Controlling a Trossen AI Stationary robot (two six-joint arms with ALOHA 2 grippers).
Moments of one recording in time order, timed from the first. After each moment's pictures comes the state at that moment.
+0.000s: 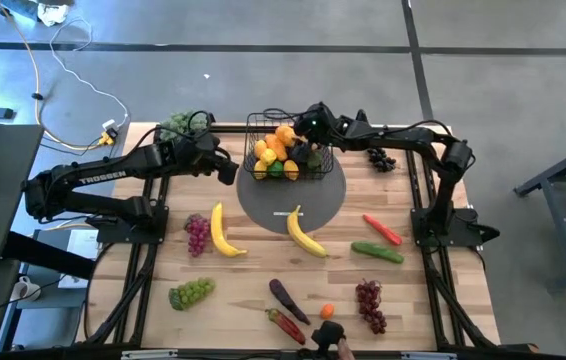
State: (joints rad) left arm 0.52 1.05 0.81 -0.54 -0.16 -0.63; right arm -0.52 1.84 1.29 -0.12 0.17 -0.22
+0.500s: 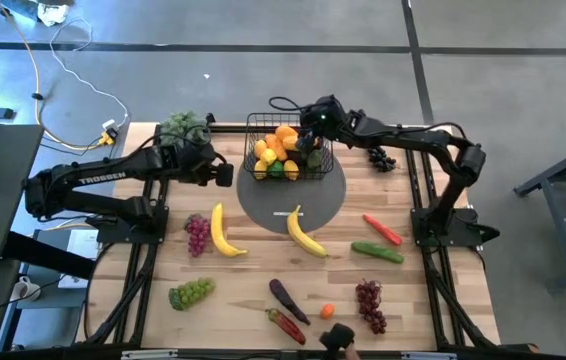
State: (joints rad) left arm 0.47 1.05 0.81 -0.73 -0.10 -1.01; right arm -0.51 1.73 1.29 -0.14 0.21 -0.18
